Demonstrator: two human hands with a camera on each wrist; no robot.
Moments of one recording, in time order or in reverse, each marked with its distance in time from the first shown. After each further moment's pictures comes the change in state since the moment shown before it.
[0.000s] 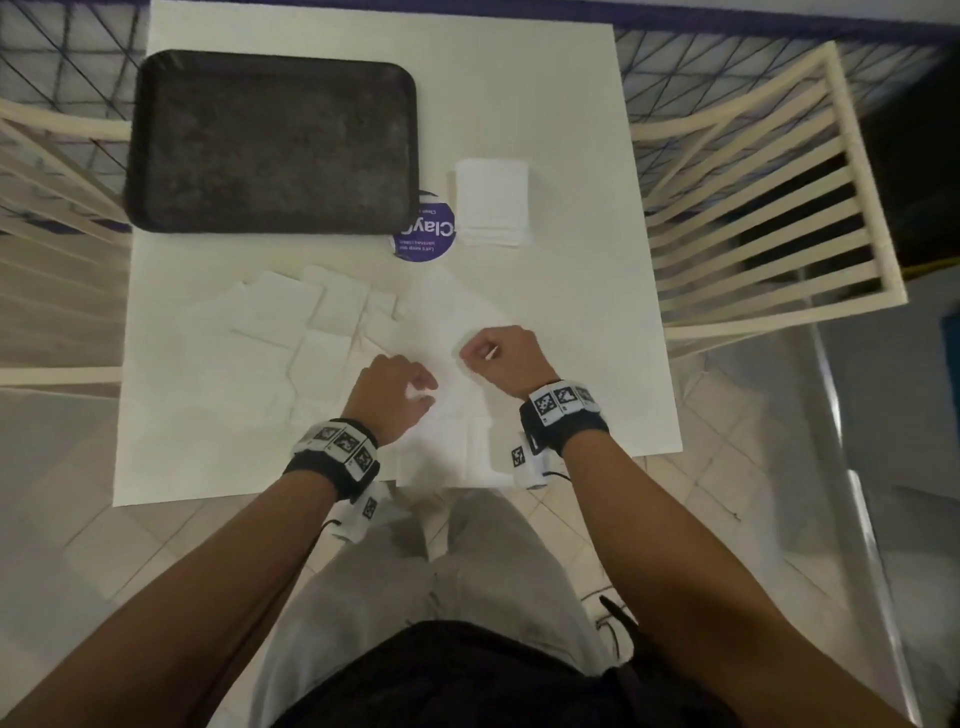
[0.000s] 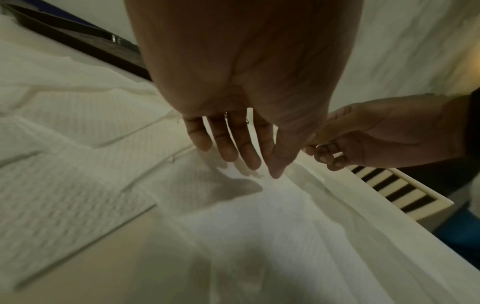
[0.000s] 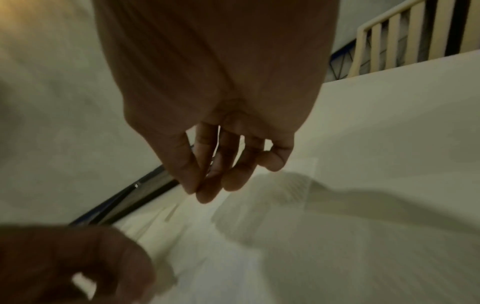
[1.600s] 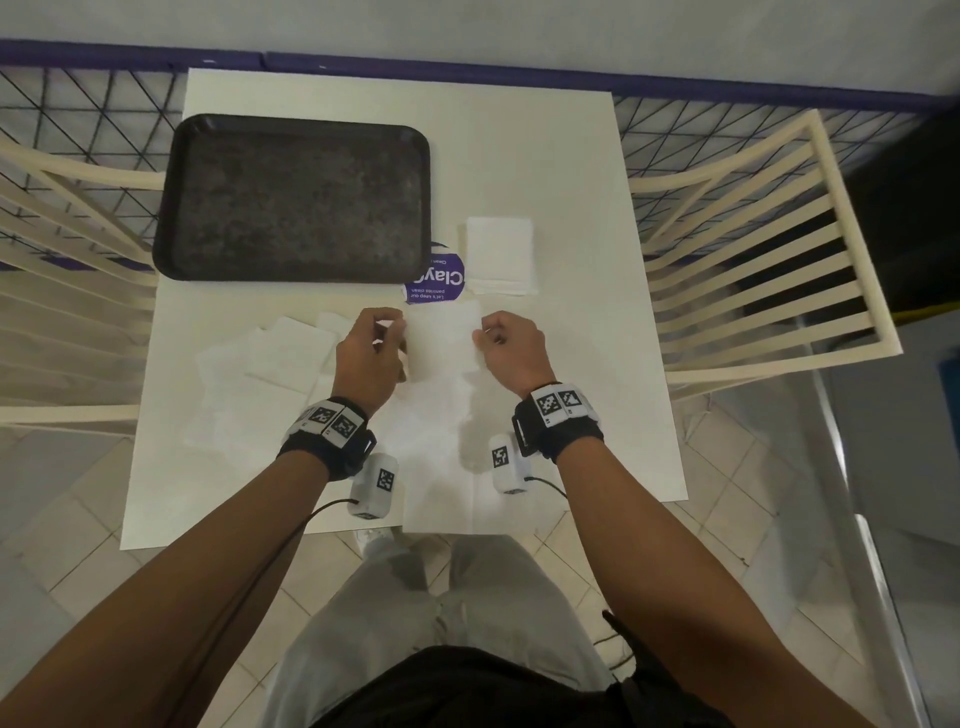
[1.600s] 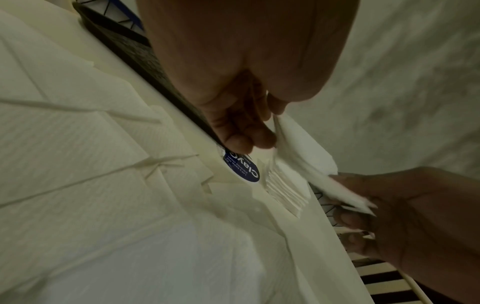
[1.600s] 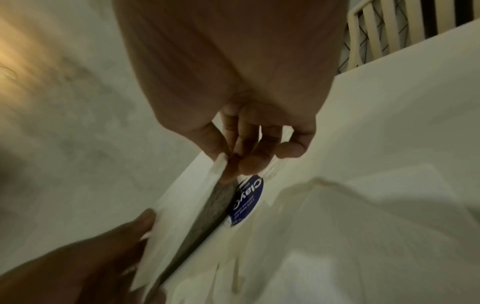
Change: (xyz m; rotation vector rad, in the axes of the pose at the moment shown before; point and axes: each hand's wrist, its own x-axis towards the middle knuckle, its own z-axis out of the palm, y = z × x) left_hand 0.053 0.024 -0.075 -0.584 0.420 -0.149; right_hand 0.042 -0.058 -0.026 0.126 0.229 0.135
